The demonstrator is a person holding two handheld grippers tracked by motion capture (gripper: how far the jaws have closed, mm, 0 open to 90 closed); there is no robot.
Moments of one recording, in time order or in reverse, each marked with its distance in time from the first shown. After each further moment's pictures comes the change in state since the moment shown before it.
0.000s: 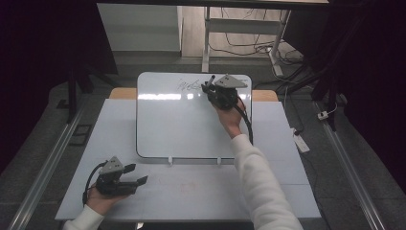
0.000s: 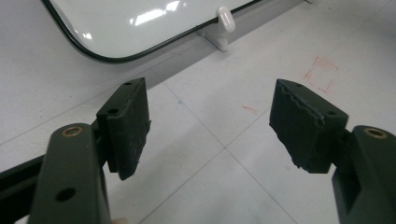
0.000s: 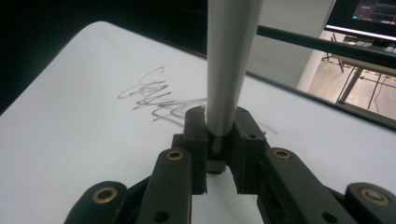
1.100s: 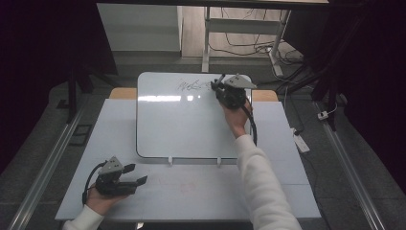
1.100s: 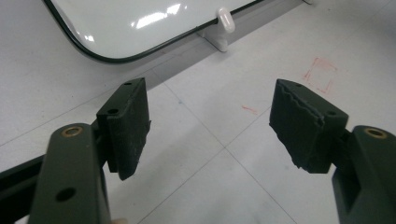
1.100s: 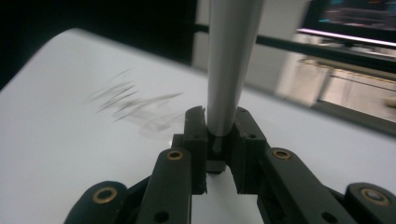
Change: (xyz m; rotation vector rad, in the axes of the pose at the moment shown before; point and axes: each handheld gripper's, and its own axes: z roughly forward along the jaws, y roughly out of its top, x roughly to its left) left arm -0.001 0.000 -0.002 -0.005 0.000 -0.002; right arm -0.020 -0.005 -0.014 -0.037 -0.091 0.050
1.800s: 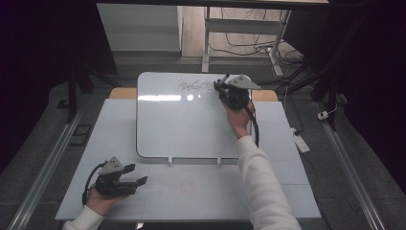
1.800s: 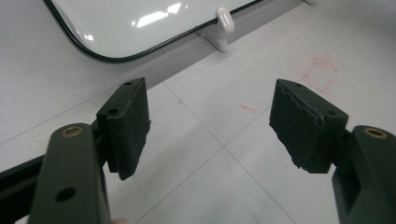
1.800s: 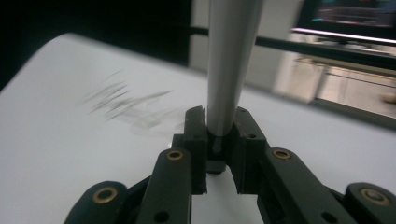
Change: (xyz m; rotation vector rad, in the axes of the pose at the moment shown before) left arm -0.001 0.000 -0.001 0.002 0.002 -0.001; right arm -0.007 -0.003 -0.006 -0.014 -0.017 0.035
